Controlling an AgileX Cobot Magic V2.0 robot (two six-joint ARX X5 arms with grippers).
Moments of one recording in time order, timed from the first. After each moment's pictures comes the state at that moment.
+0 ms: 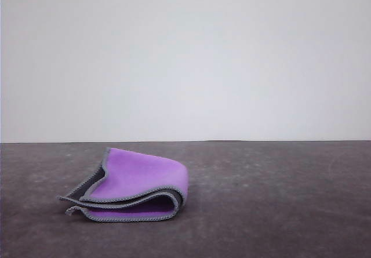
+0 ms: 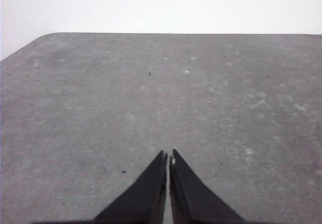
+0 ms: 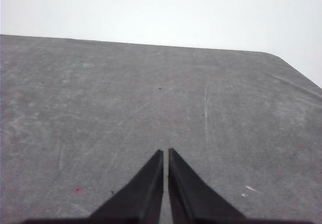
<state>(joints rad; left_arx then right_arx) 0.02 0.00 0.03 -0.18 -0.03 0.01 0.01 0.00 0.02 -0.12 0.05 -0.02</state>
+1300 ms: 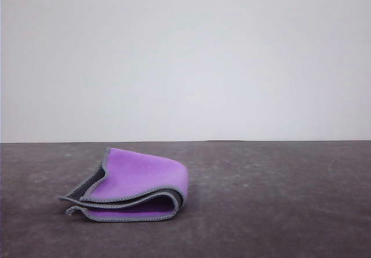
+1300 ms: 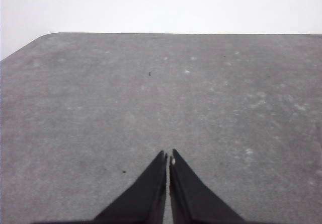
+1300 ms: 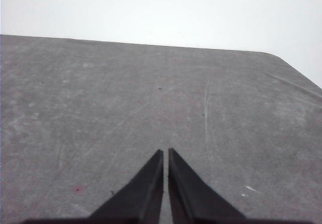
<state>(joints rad) 0.02 0.00 0.03 -0.18 -0.03 0.01 0.01 0.00 0.02 -0.12 0.05 -0.02</state>
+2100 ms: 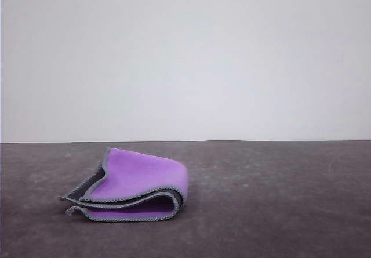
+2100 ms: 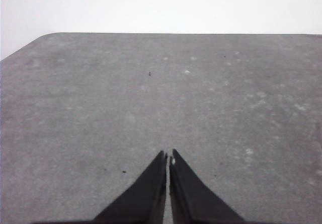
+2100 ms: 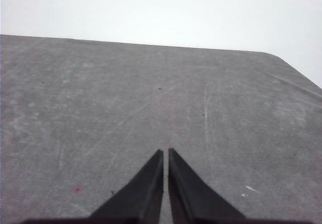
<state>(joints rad) 0.02 0.00 0.03 -0.18 -0.03 0.01 0.01 0.00 0.02 -0.12 0.05 -0.02</state>
